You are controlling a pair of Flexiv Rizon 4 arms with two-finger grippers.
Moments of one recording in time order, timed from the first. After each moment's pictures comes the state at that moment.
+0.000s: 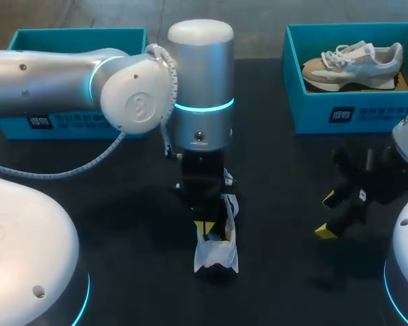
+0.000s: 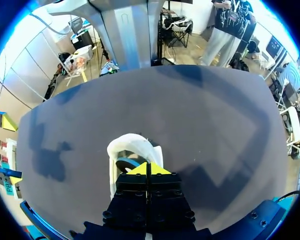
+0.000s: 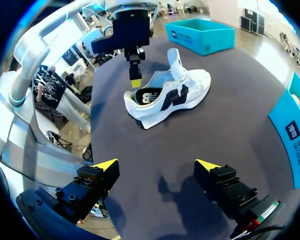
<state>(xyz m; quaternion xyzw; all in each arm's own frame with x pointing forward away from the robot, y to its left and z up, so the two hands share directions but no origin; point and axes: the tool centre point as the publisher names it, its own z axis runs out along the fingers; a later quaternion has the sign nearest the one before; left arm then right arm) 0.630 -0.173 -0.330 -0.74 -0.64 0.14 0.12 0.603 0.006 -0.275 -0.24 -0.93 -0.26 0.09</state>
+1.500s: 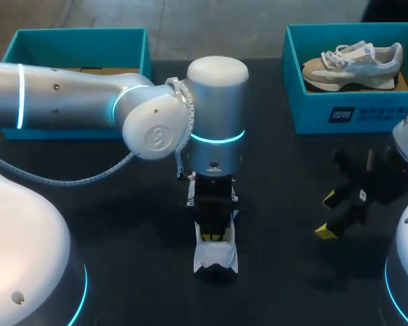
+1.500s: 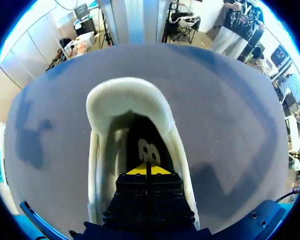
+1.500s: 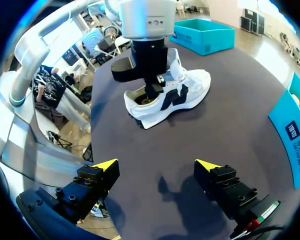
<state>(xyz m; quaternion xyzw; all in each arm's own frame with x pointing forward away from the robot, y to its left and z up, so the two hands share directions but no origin) 0.647 -0.184 -0.402 -0.72 -0.68 0.10 0.11 0.603 0.006 -0.274 -0.24 -0.93 -0.26 0.09</state>
